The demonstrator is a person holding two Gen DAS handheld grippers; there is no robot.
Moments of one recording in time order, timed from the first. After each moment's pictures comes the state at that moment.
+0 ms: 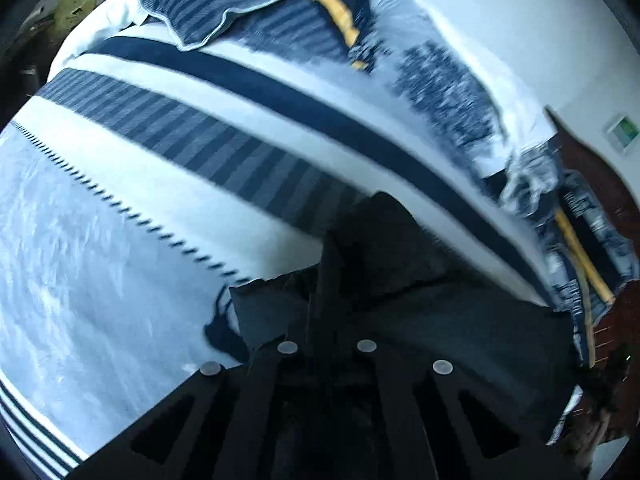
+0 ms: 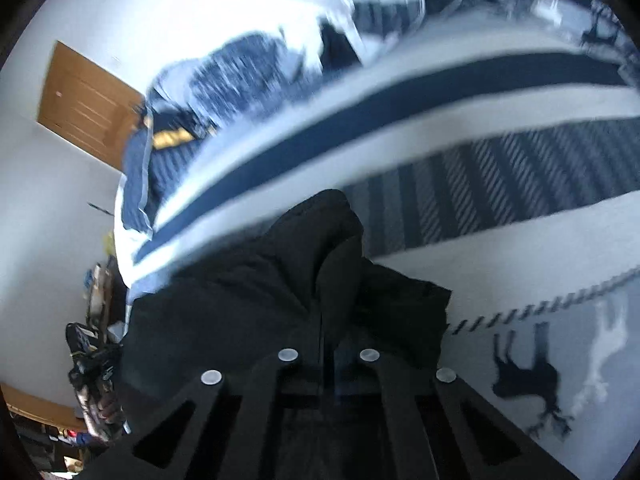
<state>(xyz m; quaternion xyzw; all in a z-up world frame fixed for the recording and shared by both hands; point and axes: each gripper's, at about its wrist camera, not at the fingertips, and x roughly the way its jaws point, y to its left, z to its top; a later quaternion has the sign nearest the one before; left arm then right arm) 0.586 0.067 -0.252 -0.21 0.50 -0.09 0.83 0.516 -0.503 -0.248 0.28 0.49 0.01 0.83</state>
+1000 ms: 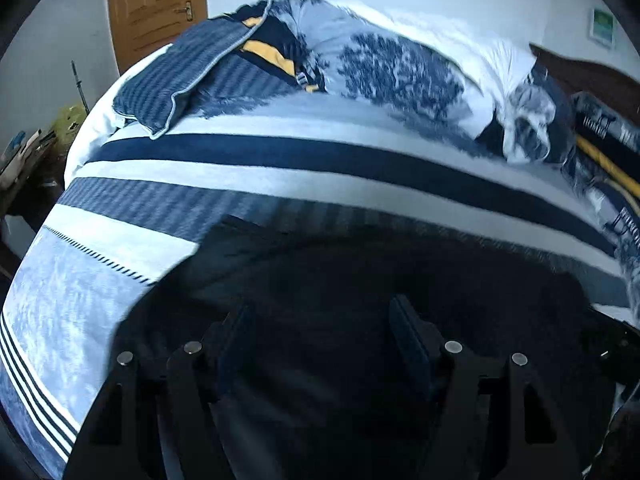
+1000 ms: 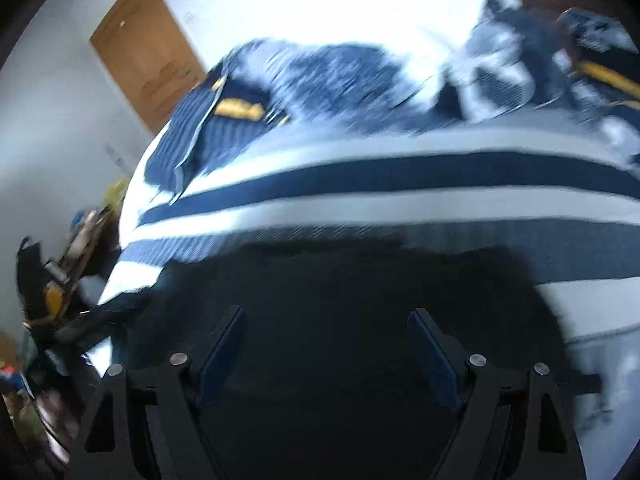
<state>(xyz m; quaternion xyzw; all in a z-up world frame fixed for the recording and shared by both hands) 0.576 -0.083 -0.247 -0.01 0.46 -0.02 0.89 0.557 -0.305 -0.237 0.14 0.49 0.08 0.86</state>
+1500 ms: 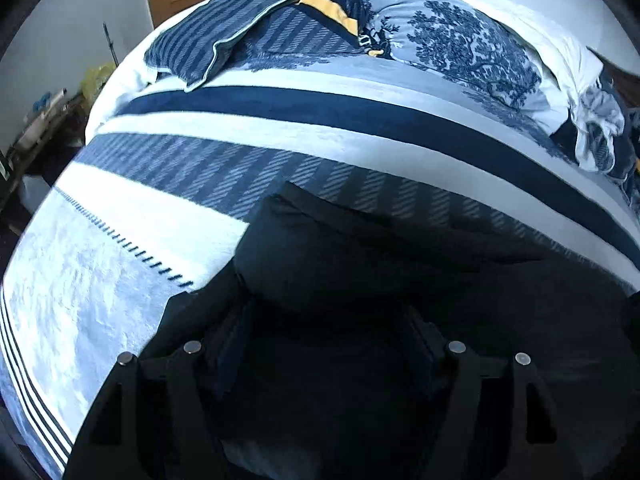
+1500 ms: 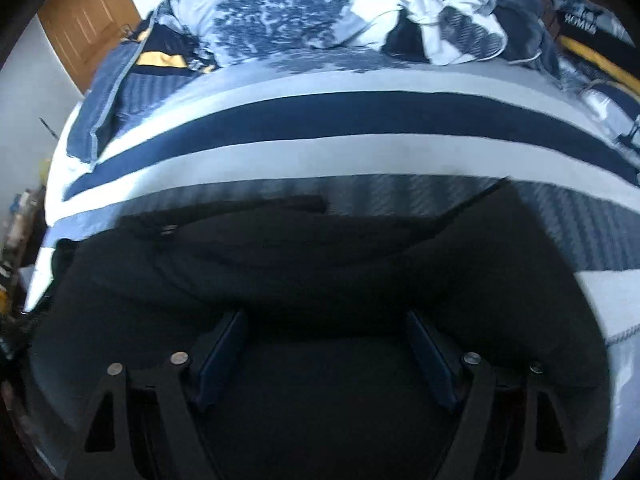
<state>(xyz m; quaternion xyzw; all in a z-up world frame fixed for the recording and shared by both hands) 0.614 -0.023 -0.305 -0.05 0.50 0.04 0.87 0.592 -0.369 -0.315 0.08 0.54 -0.07 0.83</state>
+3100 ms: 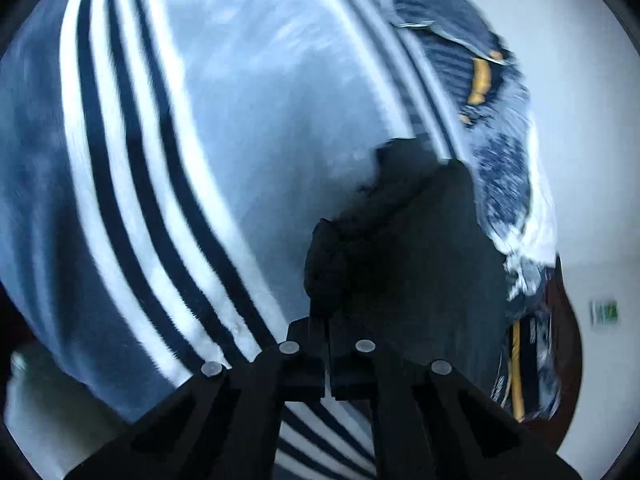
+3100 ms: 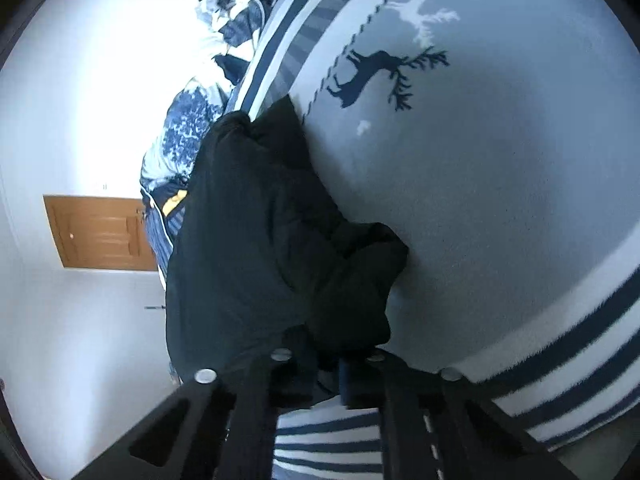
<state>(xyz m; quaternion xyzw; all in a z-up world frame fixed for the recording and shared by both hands) 0.376 0.156 -0.317 -0.47 0.49 0.03 0.74 0.297 -0.483 -0.334 0.52 0.44 -0.04 0.73</state>
